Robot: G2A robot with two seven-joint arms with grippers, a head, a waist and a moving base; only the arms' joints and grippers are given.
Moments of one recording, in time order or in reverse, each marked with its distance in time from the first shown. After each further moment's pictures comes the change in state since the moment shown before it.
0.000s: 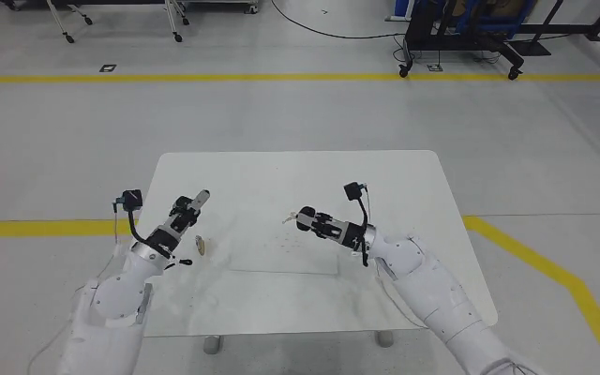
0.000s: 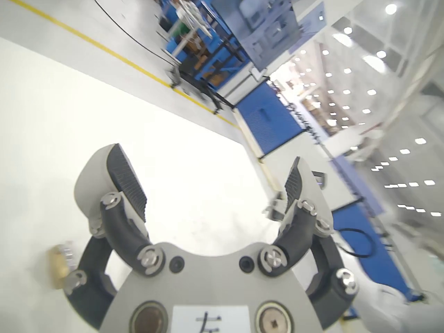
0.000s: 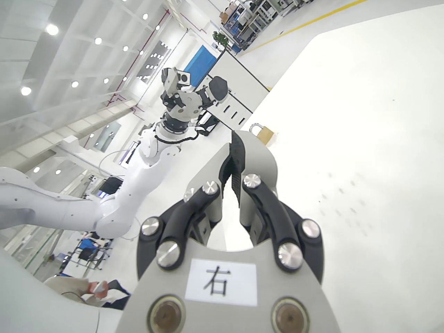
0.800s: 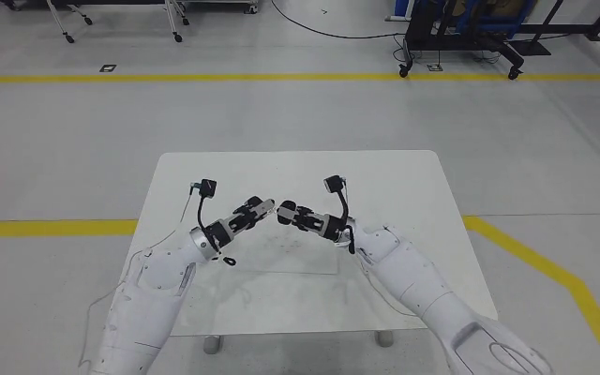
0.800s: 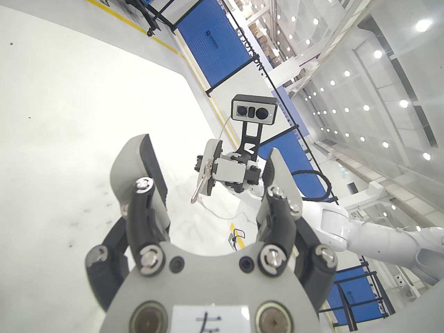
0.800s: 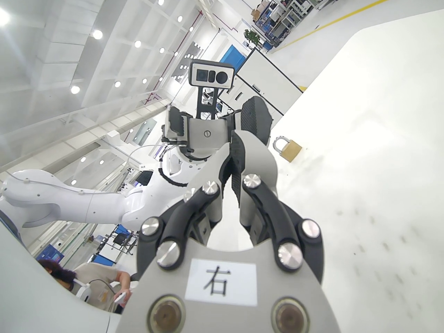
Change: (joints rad) left arm -0.203 -0.020 0.283 0.189 -0.038 -0.137 -0.148; right arm 0.174 -0.097 -0.165 0.289 0.157 -0.181 -0.026
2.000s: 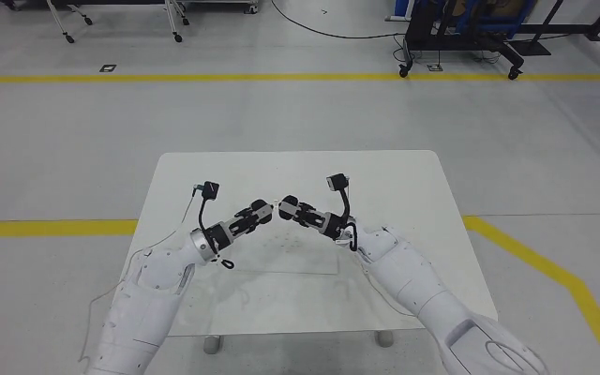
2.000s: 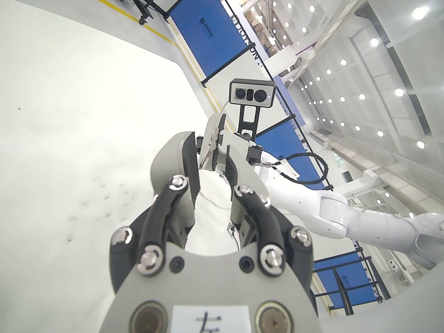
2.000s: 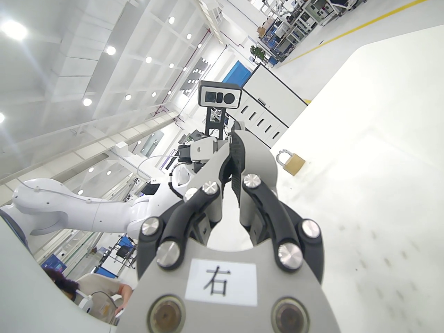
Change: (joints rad) left arm -0.018 0.017 0.021 0.035 -0.021 -0.042 -0.038; right arm 0.015 -0.029 0.008 0.067 0.054 -0.052 -0.002
